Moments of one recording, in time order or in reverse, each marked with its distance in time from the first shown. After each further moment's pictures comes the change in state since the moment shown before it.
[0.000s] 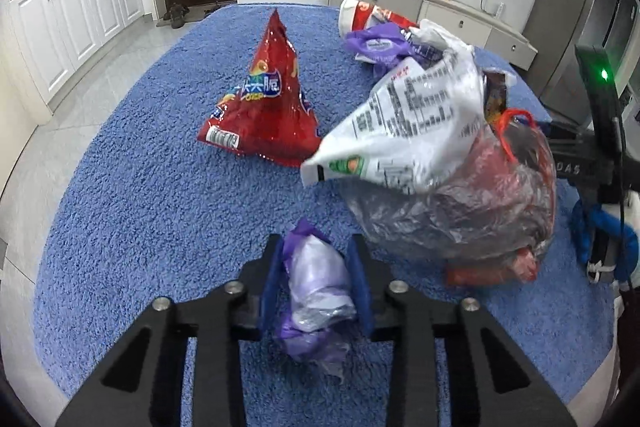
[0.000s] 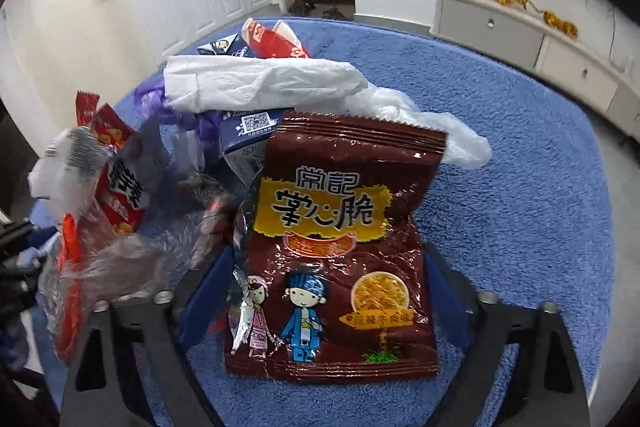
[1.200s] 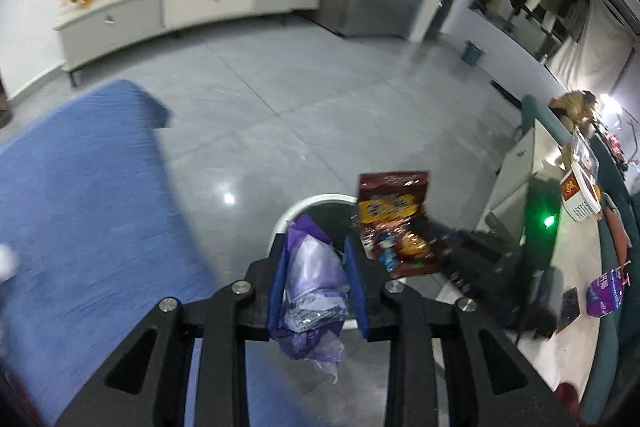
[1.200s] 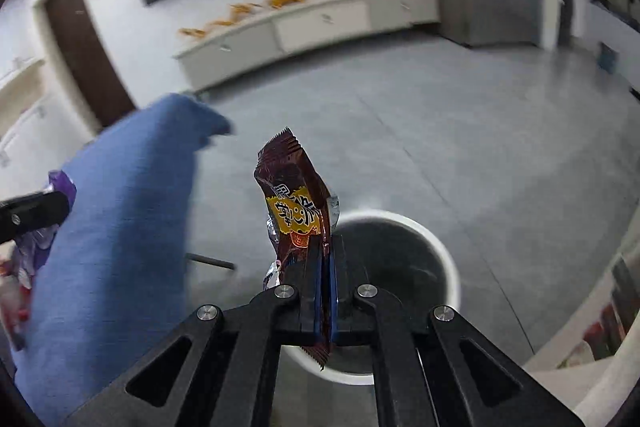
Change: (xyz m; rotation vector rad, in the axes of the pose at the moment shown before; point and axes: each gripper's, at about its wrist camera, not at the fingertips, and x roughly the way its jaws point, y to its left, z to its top) left arm 0.081 -0.457 0.116 0.502 0.122 -0.541; right arm -0.167 -0.264 -0.236 0.709 -0.167 -0.439
